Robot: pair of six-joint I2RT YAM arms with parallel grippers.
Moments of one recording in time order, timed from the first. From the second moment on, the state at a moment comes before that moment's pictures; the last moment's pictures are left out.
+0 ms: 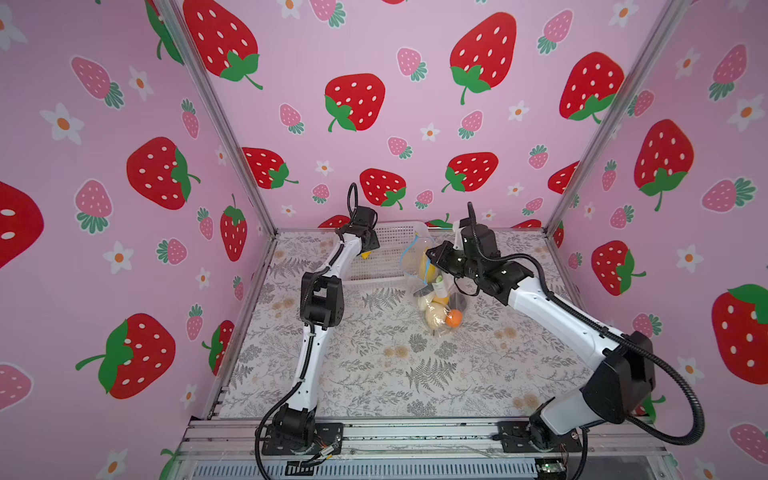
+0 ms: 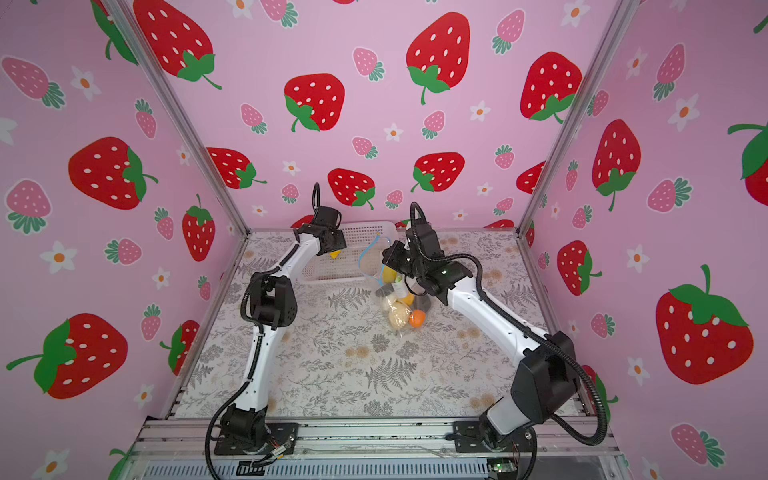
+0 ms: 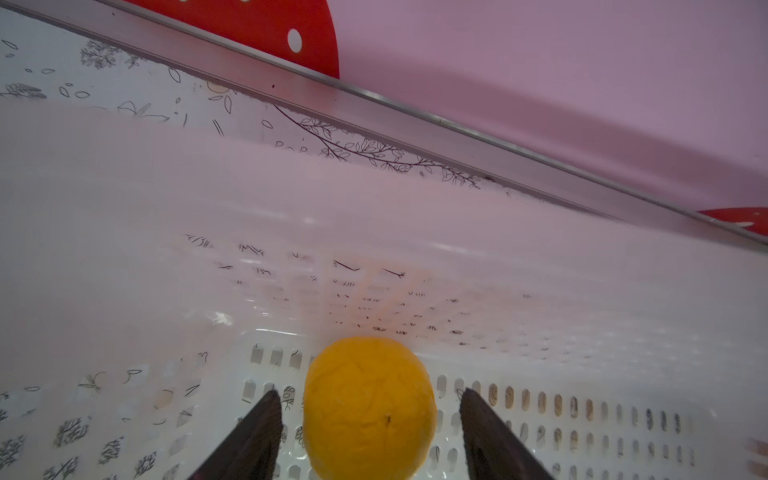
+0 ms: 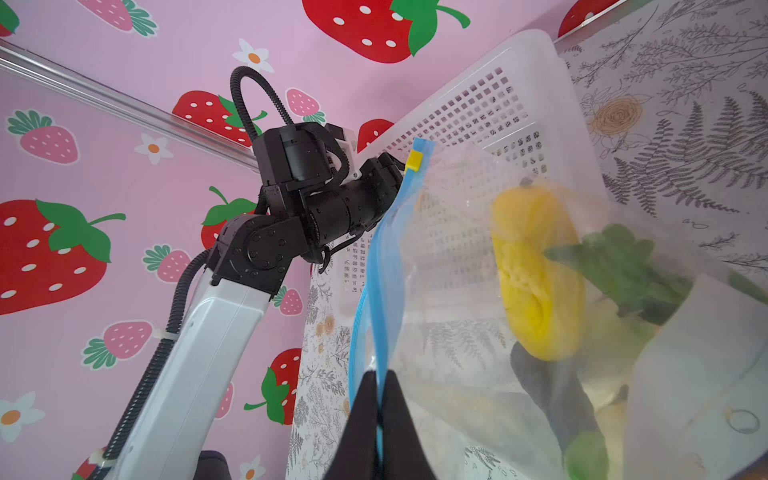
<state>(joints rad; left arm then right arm) -0.24 2.61 2.46 -0.78 -0.18 -0.49 0.69 1.53 1.36 -0.27 -0.11 0.90</state>
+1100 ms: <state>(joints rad) -0.23 2.65 2.46 -0.78 -0.18 -0.50 0.69 1.54 1.37 -0.27 -0.12 0.90</state>
